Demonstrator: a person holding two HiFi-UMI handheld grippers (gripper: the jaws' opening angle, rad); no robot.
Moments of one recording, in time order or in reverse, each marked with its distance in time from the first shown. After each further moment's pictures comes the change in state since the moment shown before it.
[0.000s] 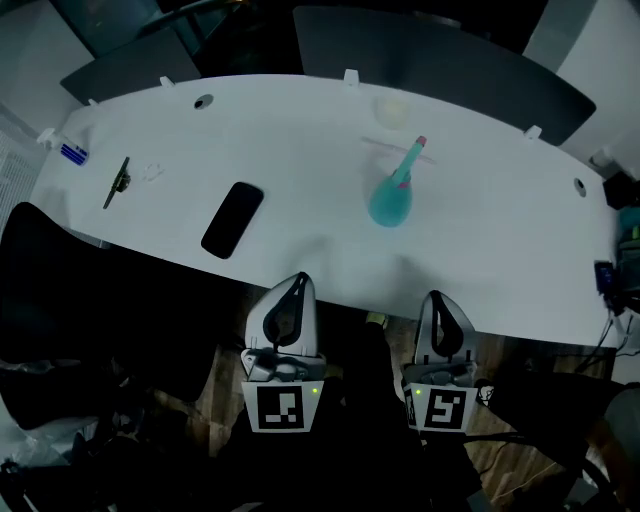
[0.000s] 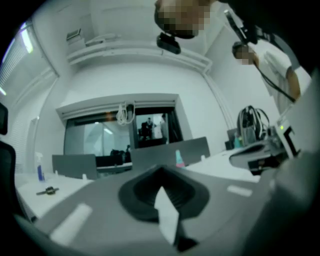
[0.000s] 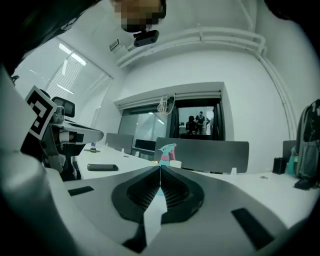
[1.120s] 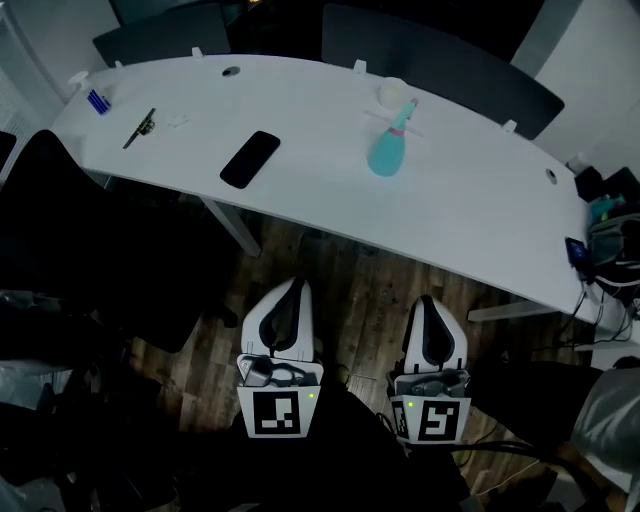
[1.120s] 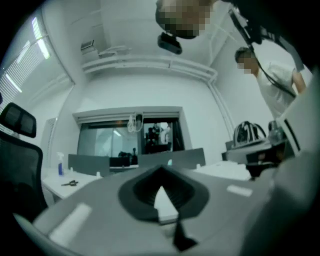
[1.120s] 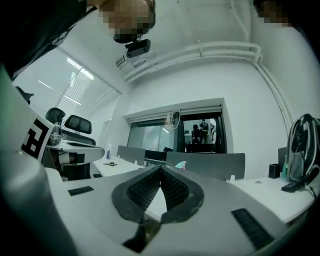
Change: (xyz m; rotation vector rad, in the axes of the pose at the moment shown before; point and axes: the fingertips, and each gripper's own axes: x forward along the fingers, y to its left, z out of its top) left arm -0.181 -0.049 0.038 -0.039 -0.039 0.092; right arm -0.170 0.059 0.064 0.009 -0.106 0.075
